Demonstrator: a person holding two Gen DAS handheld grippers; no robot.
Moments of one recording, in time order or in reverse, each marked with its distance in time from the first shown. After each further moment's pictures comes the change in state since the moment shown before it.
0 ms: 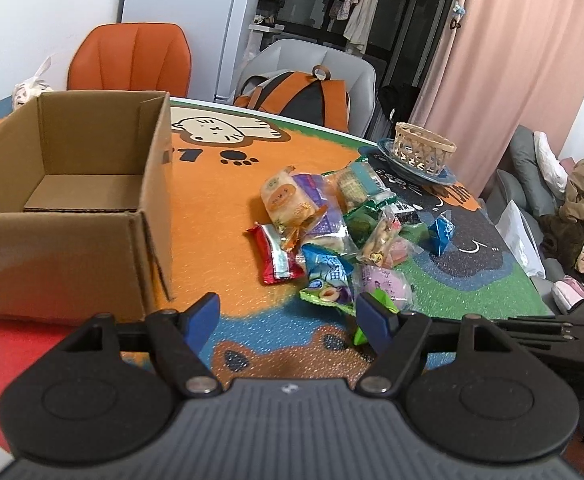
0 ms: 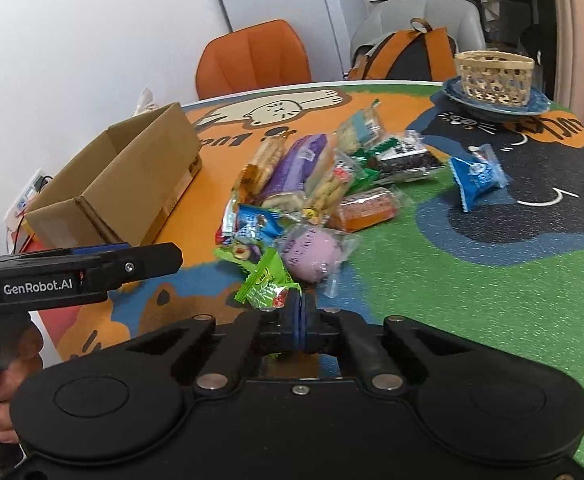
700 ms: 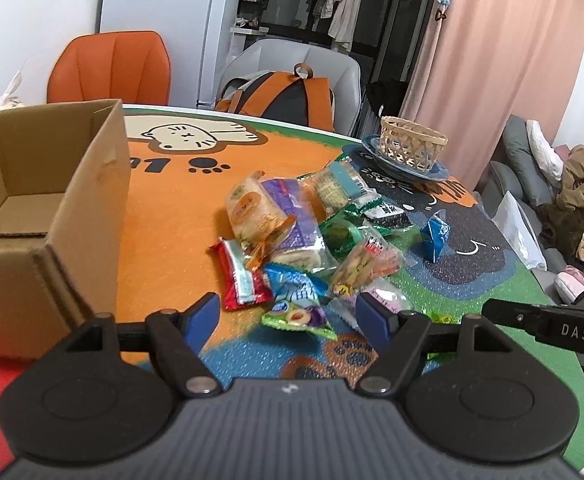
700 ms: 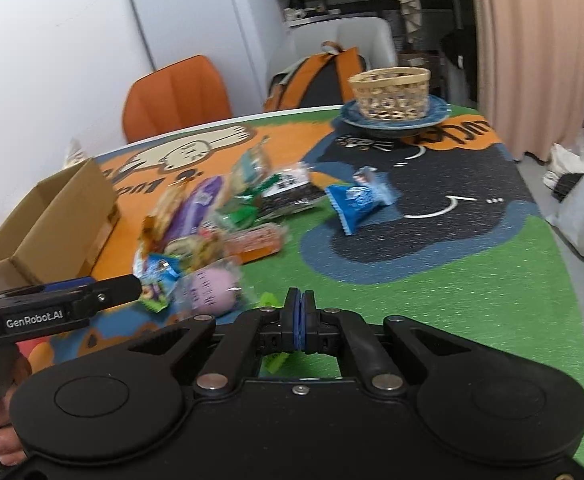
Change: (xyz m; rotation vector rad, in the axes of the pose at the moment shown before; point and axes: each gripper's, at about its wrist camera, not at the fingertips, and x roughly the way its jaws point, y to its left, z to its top) left arm 0.035 -0.026 0.008 0.057 -0.012 -0.010; right arm -0.019 -0.049 0.005 0.129 -0.082 -0.183
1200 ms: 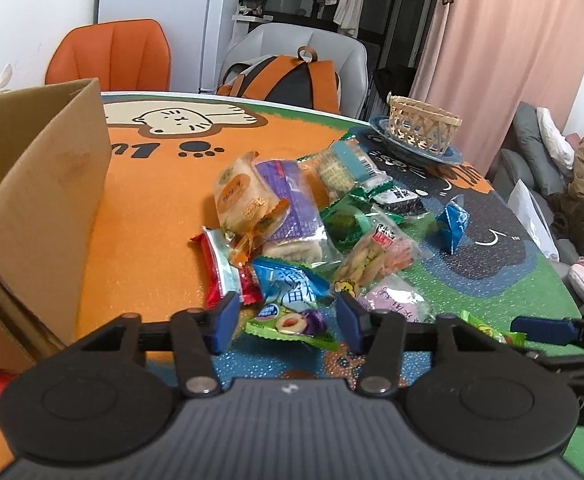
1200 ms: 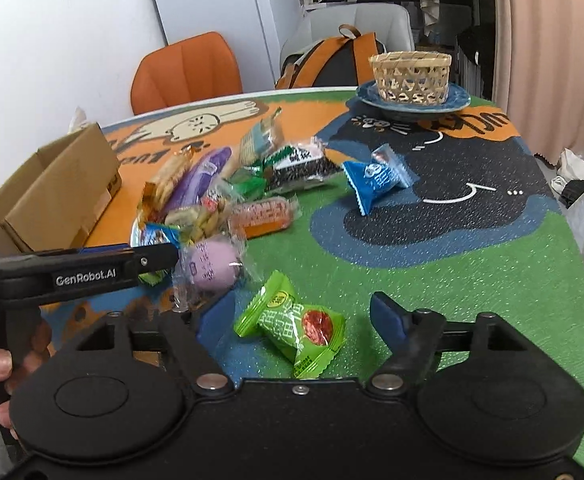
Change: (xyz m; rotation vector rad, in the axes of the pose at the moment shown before) left arm 0.036 -0.008 -0.002 0.006 0.035 0.032; right arm 0.020 0.013 -0.012 -0.090 0.061 0.013
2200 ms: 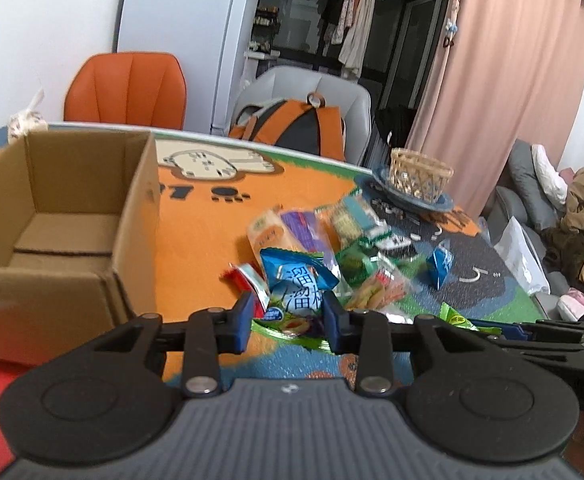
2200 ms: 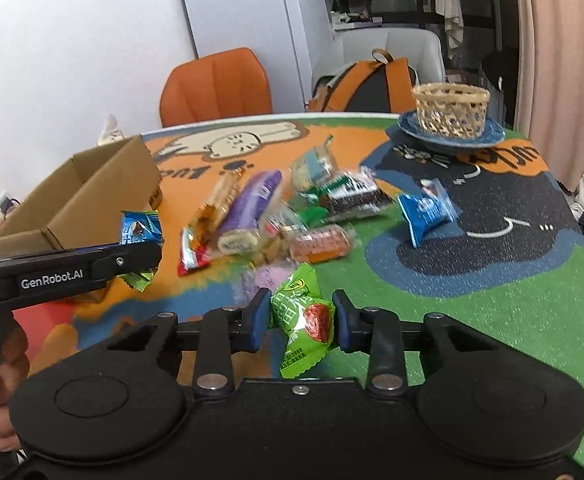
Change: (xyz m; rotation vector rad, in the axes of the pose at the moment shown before) left arm -0.068 0.024 0.008 -0.035 -0.119 -0.009; right arm -0.019 0.036 0.015 -0.046 -0.083 0.059
